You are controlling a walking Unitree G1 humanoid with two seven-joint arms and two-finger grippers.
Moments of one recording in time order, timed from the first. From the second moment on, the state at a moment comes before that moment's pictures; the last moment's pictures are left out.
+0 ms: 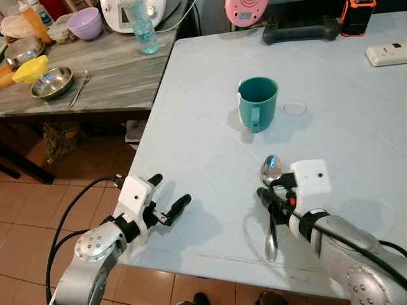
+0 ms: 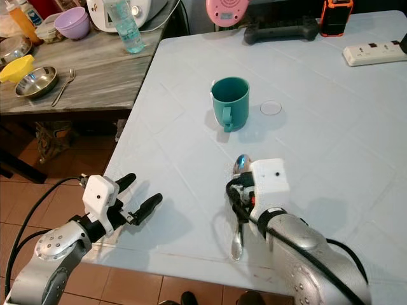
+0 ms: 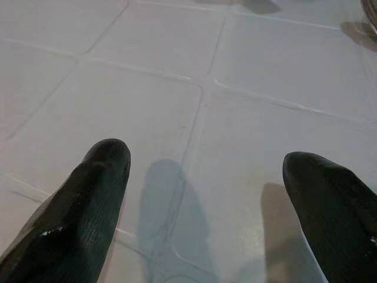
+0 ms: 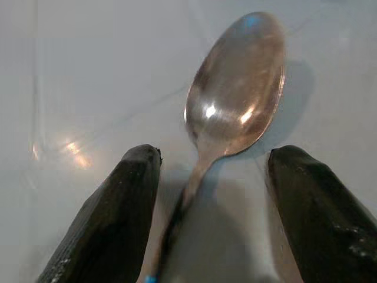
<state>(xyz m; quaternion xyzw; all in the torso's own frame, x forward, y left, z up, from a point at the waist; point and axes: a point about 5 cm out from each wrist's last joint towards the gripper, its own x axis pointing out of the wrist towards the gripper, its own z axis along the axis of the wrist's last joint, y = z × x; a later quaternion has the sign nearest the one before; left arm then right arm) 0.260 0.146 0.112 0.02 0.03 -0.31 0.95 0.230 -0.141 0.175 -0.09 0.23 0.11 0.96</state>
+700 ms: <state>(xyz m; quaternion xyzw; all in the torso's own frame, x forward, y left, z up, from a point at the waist) 0.259 0.138 0.108 0.01 0.05 -0.32 0.95 0.220 -0.139 0.164 -0.10 0.21 0.11 0.97</state>
